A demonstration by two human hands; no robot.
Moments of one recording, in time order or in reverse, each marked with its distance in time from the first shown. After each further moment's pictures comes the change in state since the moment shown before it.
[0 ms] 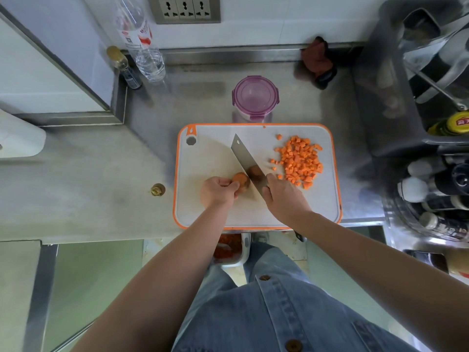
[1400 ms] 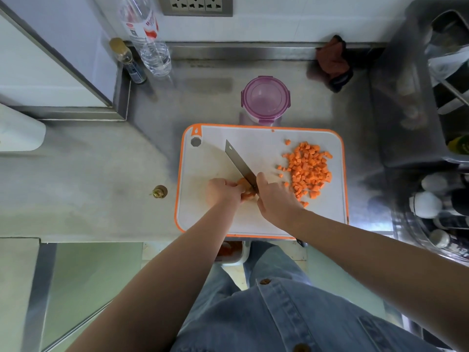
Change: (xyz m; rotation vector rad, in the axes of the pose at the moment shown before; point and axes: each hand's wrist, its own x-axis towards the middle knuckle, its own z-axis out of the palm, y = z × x) left_hand 0.007 0.021 0.004 0.044 -0.037 -0.147; right_hand 0.030 -0.018 0.001 -0.217 -0.175 -0.145
